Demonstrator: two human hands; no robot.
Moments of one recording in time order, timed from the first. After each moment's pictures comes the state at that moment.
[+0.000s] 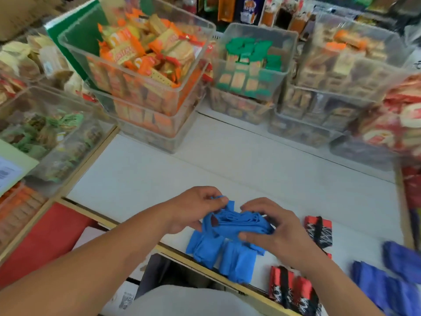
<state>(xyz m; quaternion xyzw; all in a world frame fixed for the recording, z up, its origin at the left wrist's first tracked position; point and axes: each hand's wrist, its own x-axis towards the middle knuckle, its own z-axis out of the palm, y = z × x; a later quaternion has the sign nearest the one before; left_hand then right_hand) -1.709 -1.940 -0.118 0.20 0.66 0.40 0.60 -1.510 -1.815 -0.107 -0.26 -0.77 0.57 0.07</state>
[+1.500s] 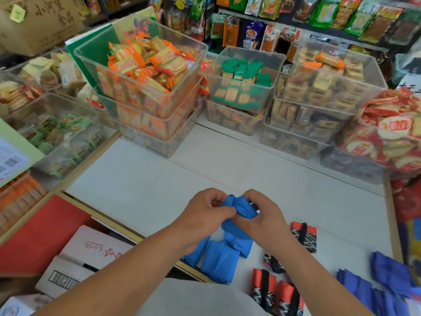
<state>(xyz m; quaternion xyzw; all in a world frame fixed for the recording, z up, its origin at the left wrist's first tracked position) -1.604 -1.925 -0.087 0.15 0.71 0.53 0.44 -1.489 -1.799 -0.113 -0.28 -0.81 0.50 0.12</state>
